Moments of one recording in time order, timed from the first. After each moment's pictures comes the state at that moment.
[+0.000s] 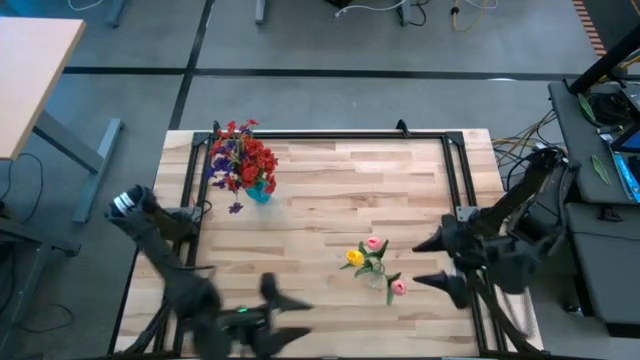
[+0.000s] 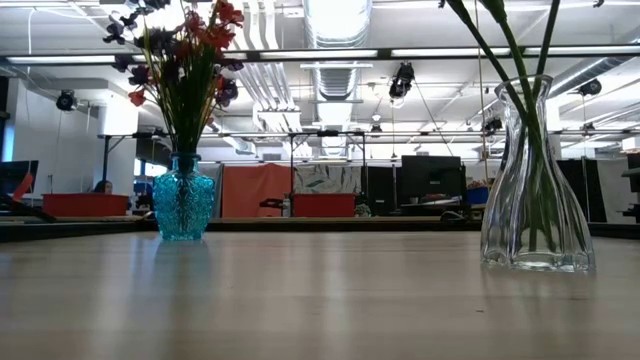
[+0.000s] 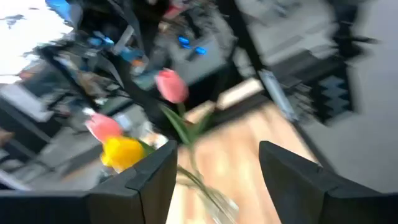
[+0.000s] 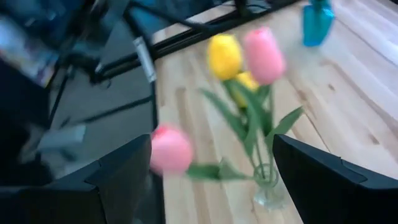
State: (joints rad) left arm -0.85 1.70 1.51 -0.10 -0.91 0.25; right arm 0.86 1.24 1.47 -0.96 0.63 0.93
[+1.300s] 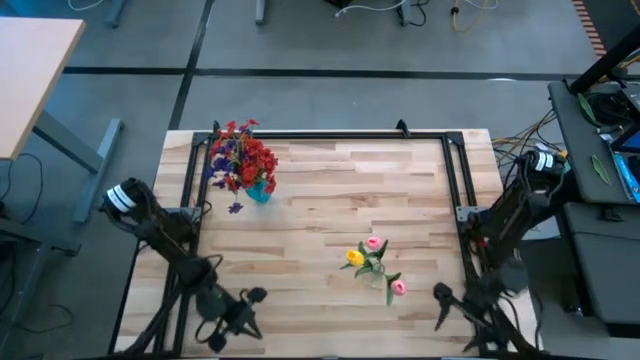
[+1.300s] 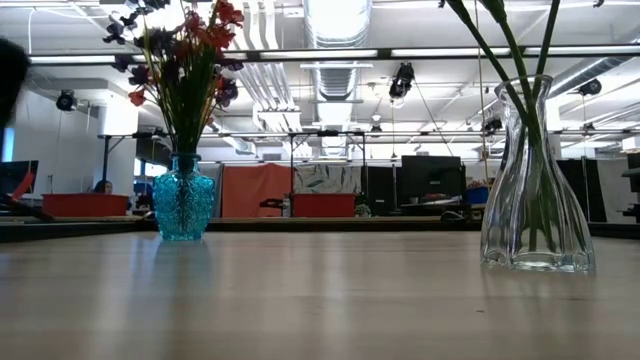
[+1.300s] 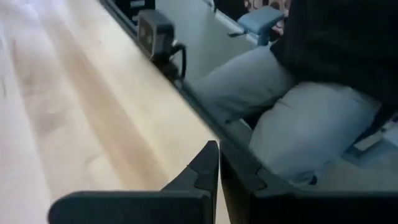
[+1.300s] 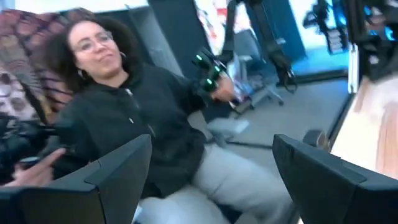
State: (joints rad) left arm -0.91 1.60 0.52 0.63 -0.16 -0.29; right arm 1.25 1.30 0.31 1.07 0.47 0.36
